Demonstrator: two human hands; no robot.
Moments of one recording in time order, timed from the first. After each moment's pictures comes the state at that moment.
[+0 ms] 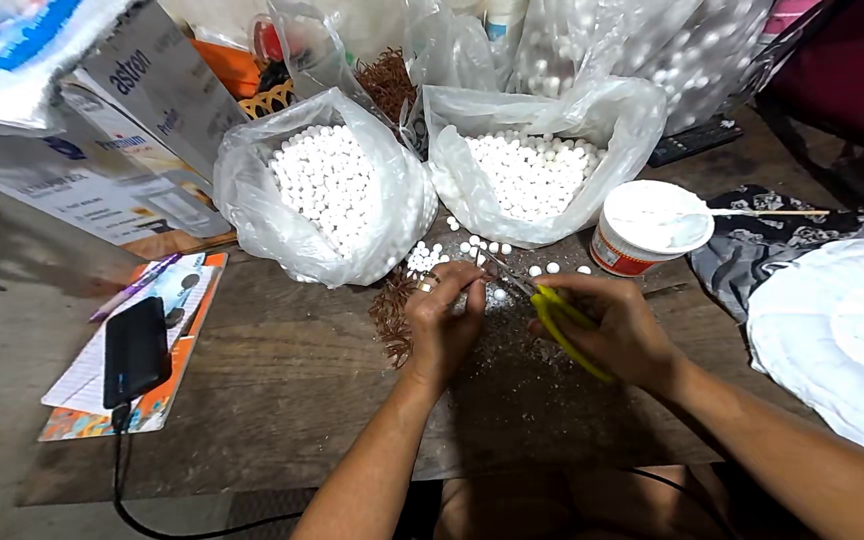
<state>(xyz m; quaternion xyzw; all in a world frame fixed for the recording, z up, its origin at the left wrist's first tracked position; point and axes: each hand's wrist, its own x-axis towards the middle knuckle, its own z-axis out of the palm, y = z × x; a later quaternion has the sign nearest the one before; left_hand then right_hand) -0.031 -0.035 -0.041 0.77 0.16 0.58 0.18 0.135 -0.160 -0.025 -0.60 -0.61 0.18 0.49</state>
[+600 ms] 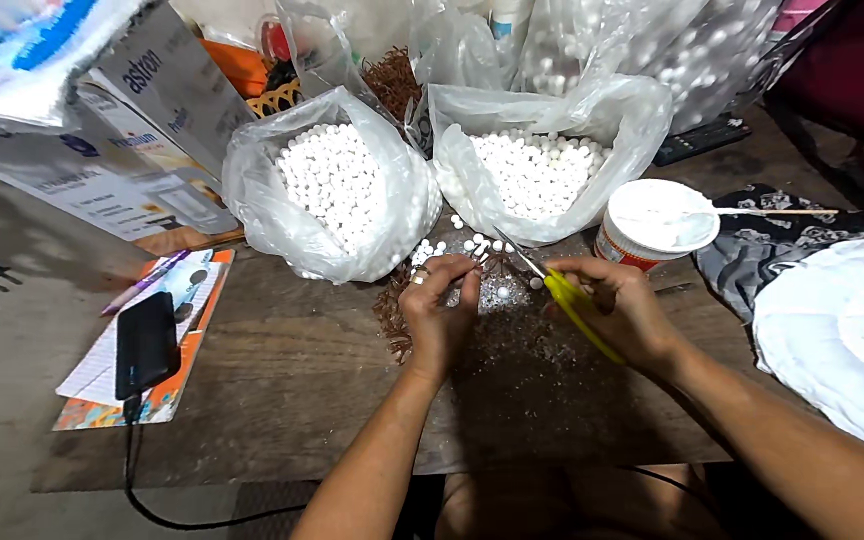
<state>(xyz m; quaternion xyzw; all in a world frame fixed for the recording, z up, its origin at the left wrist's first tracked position) -0.032 -0.035 -0.039 0.74 0.22 0.59 0.25 0.144 -0.155 -0.019 -0.60 -0.59 0.21 0.50</state>
